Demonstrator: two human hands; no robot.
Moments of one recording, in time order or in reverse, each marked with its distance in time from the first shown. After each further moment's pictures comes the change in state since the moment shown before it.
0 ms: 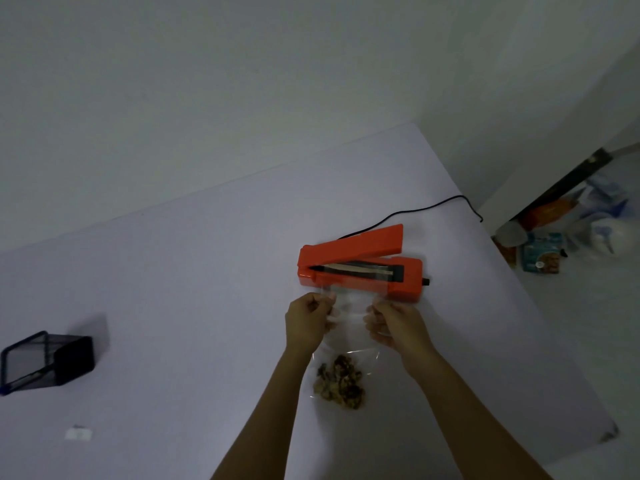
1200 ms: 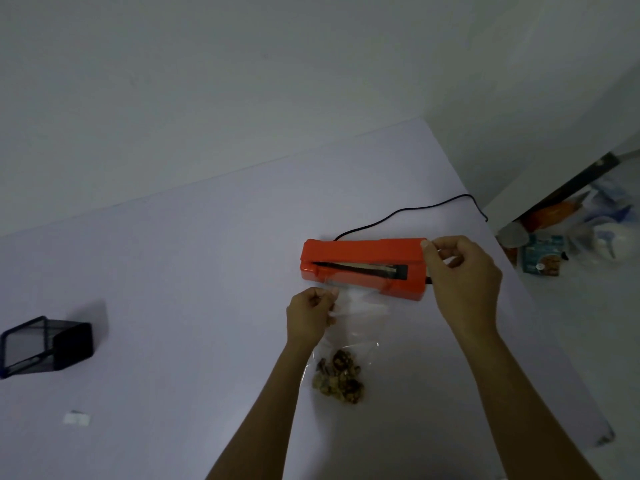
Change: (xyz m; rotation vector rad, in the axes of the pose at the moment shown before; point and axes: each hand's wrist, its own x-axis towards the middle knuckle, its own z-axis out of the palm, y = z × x) left_hand 0.003 -0.004 0.001 -0.003 0.008 -0.001; right_hand -0.033 -0.083 -0.034 -0.496 0.466 -0.745
